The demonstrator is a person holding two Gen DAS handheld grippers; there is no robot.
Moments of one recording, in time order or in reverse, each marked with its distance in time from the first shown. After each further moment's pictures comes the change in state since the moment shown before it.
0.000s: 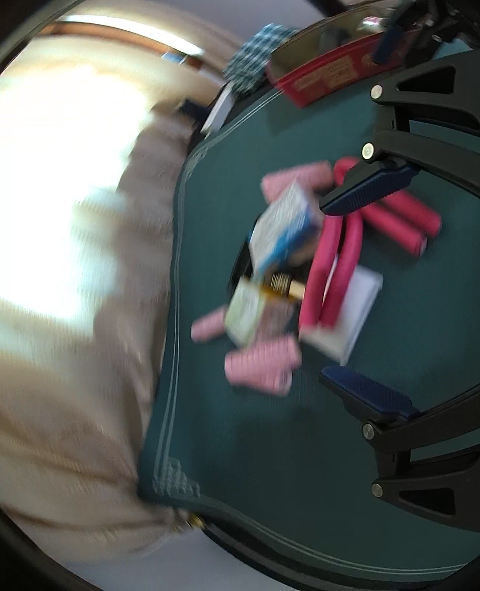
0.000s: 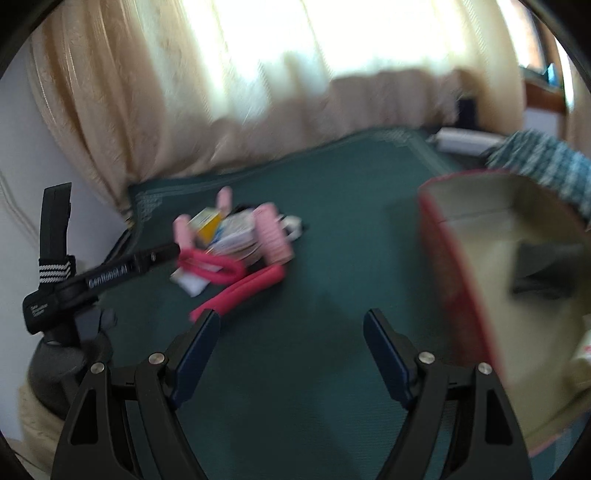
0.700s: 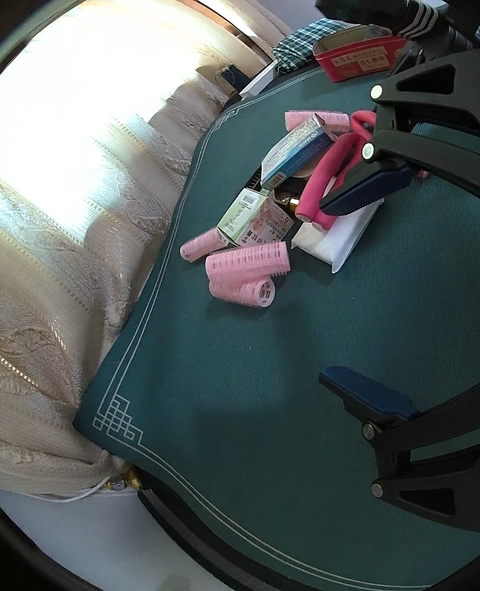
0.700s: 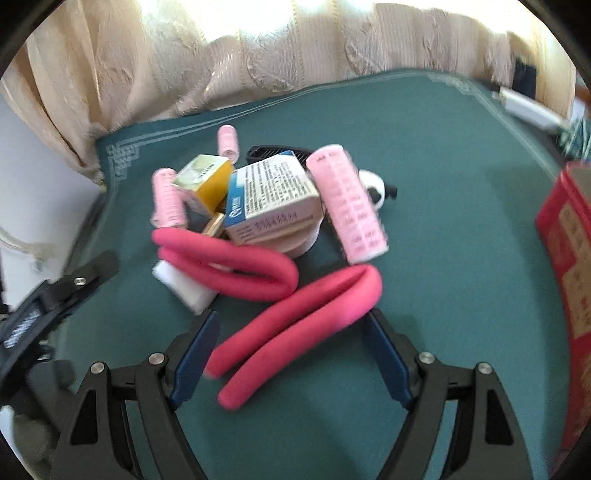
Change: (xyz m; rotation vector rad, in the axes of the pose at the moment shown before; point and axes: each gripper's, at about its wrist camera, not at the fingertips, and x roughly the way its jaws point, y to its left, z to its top) left arm 0.017 0.074 -0.012 -0.191 0.037 0.002; right arm 0.117 0.058 0.022 -0.048 0.166 -0.150
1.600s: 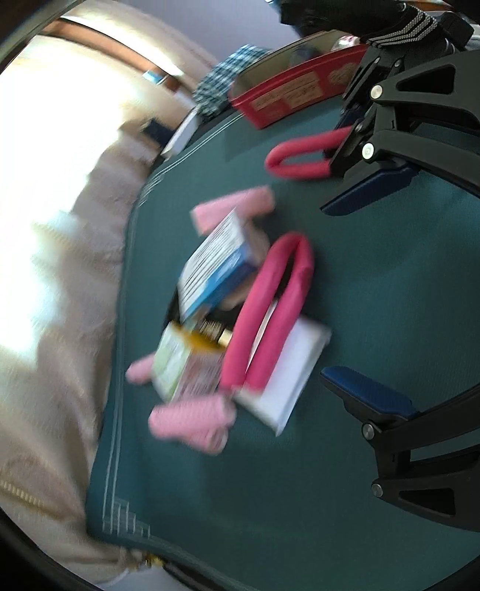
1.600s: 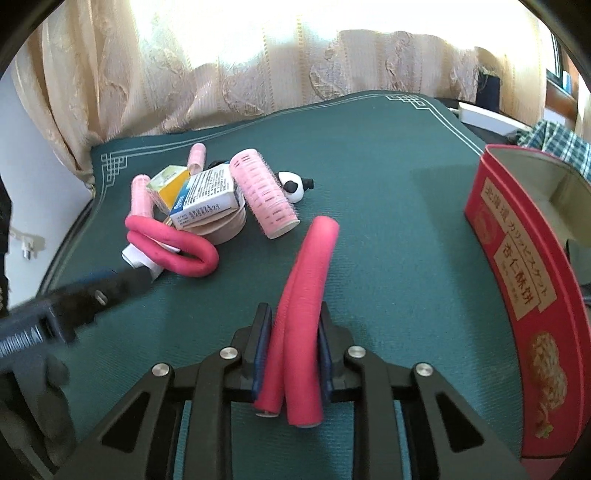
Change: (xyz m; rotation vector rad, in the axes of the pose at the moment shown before) left arm 0.021 -0.106 -0.041 0.210 0.170 -0.141; right arm -0.033 -0.064 -0.035 0.015 -0.114 0.013
